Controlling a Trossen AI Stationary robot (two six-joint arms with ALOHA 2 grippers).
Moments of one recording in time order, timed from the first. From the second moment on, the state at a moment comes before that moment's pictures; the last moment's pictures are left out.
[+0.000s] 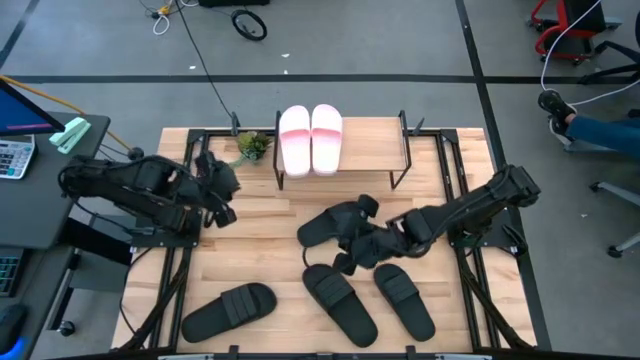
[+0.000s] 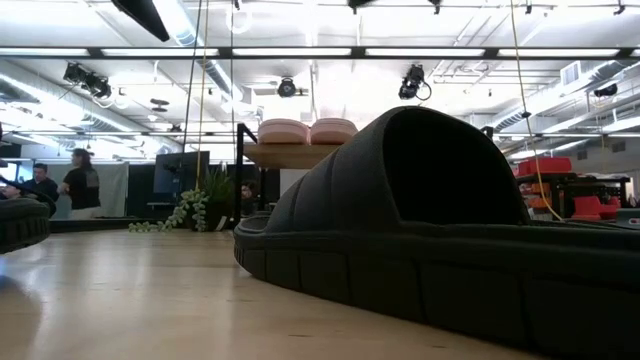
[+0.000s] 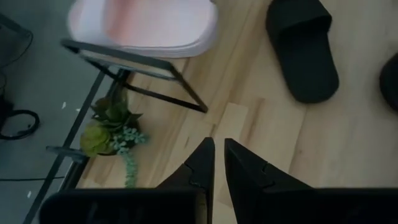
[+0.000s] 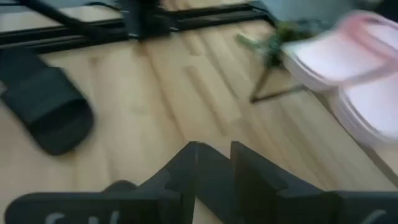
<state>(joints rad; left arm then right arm) -0.23 1.05 1.25 -1.24 -0.57 -0.38 0.39 1.63 1.45 -0.63 0.67 0.53</state>
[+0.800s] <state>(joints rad) -0.37 1.46 1.25 -1.04 -0.57 -0.19 0.38 1.59 1.43 -0.75 0.84 0.79</state>
